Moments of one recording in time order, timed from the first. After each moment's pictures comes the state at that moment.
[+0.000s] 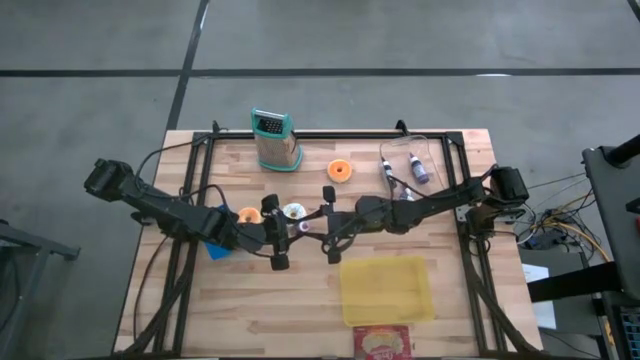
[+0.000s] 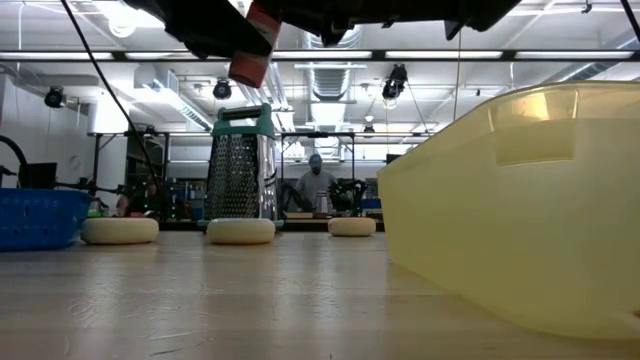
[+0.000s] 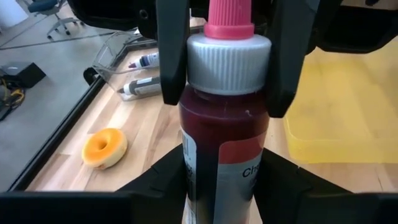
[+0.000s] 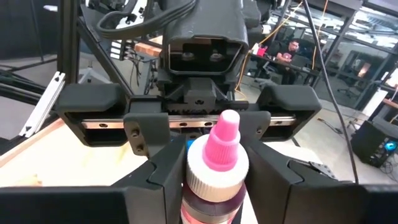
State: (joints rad) left arm -0.36 1.32 0.83 -0.06 -0.57 -0.08; right arm 0.13 1.73 1.05 0.63 0.07 -0.24
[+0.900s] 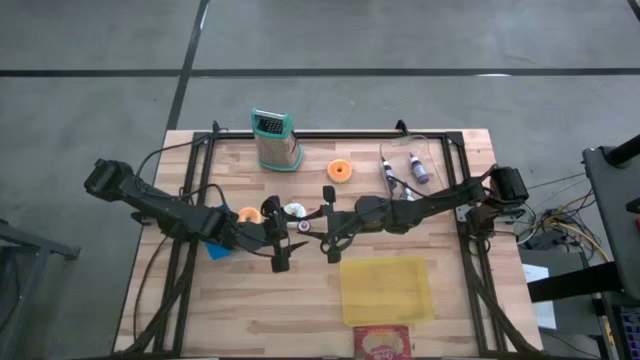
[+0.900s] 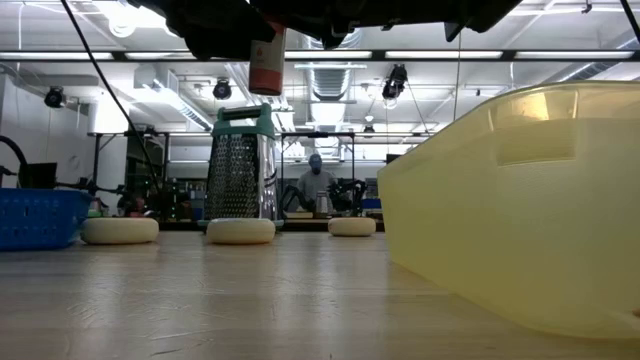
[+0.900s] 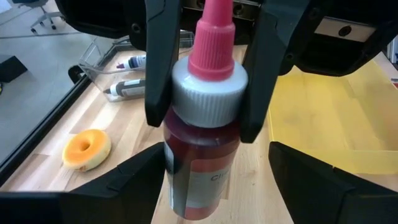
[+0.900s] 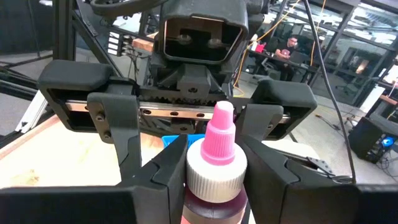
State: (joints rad) left arm -0.36 1.32 0.83 -0.04 -0.52 -0.13; right arm 0.13 1.73 1.05 0.62 0.08 -0.24
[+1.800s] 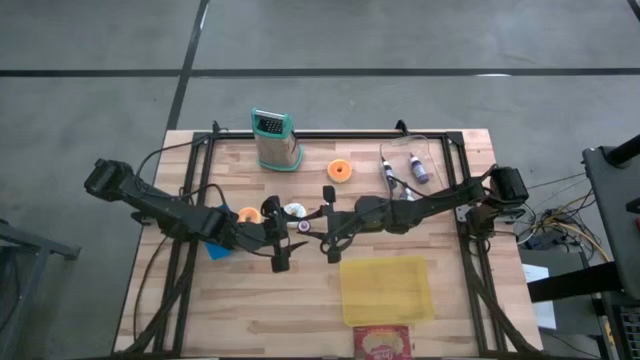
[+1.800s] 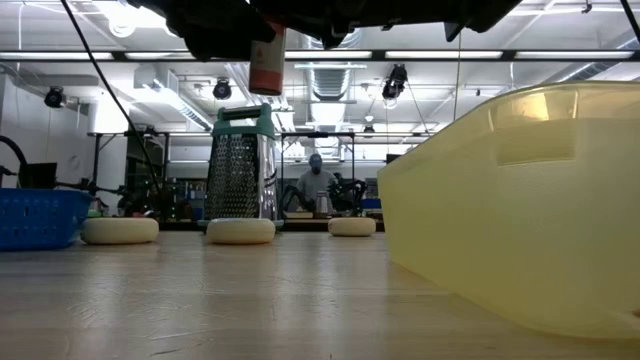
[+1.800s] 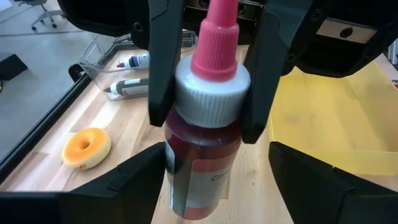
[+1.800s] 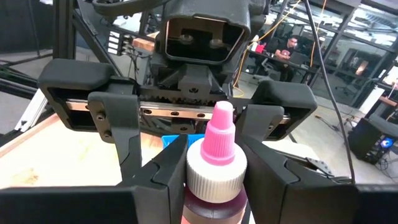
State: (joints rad) left arm -0.36 1.32 0.83 -0.04 -0.53 -0.14; right arm 0.13 1.73 1.05 0.62 0.08 -0.25
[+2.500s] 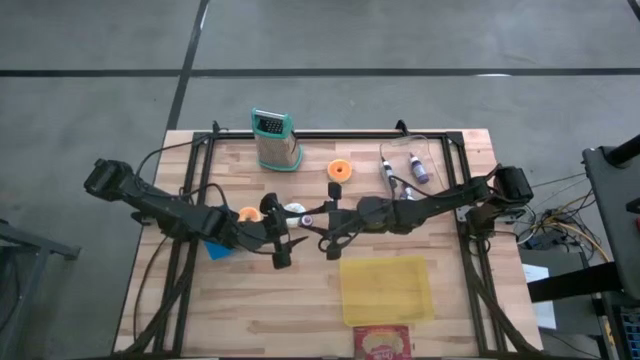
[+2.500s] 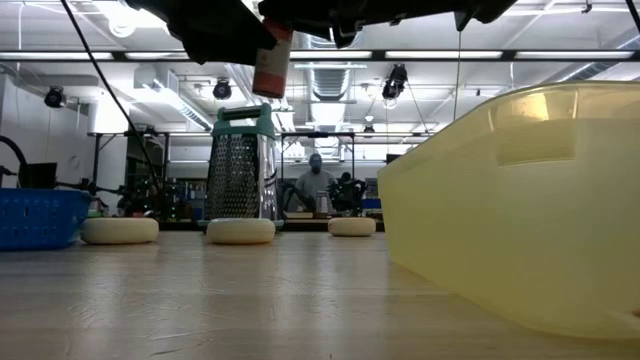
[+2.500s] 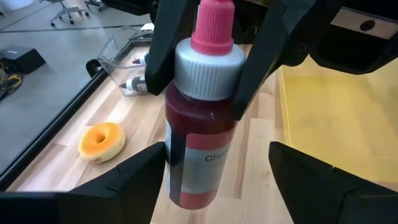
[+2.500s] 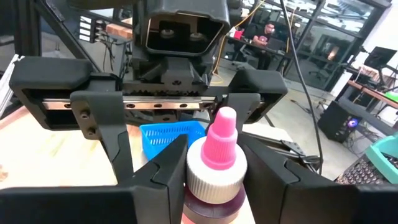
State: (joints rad) left arm -0.36 1.32 0.83 -0.06 -0.57 -0.16; right arm 0.14 1.70 1.05 0.55 0.21 -0.25
